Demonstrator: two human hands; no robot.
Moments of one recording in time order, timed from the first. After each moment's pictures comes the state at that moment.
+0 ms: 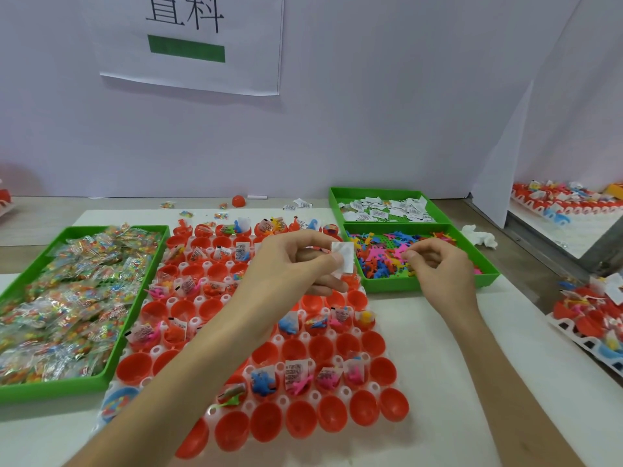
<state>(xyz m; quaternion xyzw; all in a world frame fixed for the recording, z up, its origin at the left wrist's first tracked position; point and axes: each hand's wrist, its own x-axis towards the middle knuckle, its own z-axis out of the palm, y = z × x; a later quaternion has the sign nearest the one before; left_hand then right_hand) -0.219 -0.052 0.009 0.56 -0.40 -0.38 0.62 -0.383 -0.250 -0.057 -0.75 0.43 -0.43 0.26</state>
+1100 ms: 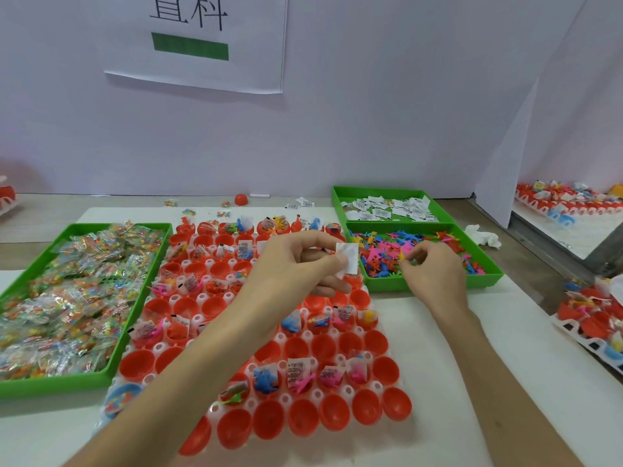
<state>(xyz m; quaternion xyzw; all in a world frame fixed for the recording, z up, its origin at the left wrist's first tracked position) -0.219 -0.052 0.009 0.56 -0.40 -0.39 0.61 -0.365 -0.256 -0.059 -0.77 0.55 -0.29 0.13</state>
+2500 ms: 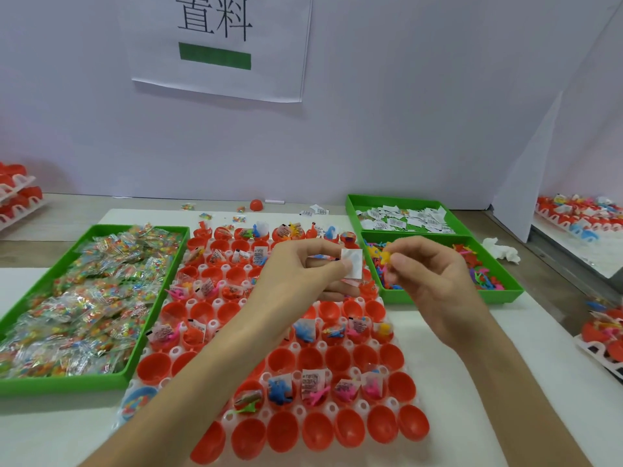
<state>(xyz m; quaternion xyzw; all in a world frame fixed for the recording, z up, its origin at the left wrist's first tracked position) -0.208 -0.054 0.003 0.57 -0.37 -0.38 0.62 -0.359 -0.194 -0.016 -0.66 0.12 -0.36 0.65</state>
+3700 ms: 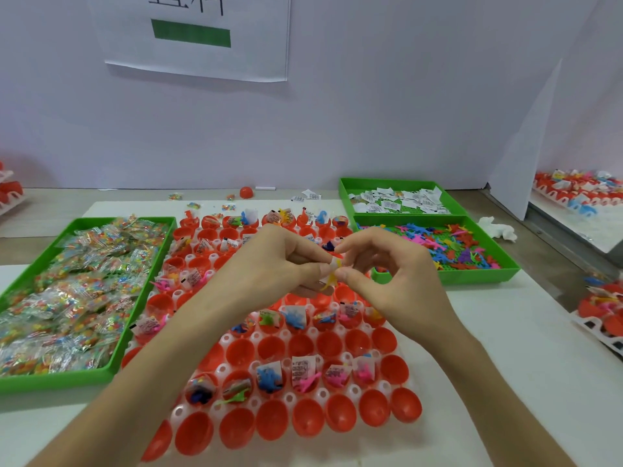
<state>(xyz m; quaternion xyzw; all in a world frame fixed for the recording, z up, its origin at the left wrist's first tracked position) -0.188 -0.050 0.008 0.67 -0.47 -0.35 0.46 -0.346 -0.164 -0.021 -0.84 0.13 -0.38 0.38</state>
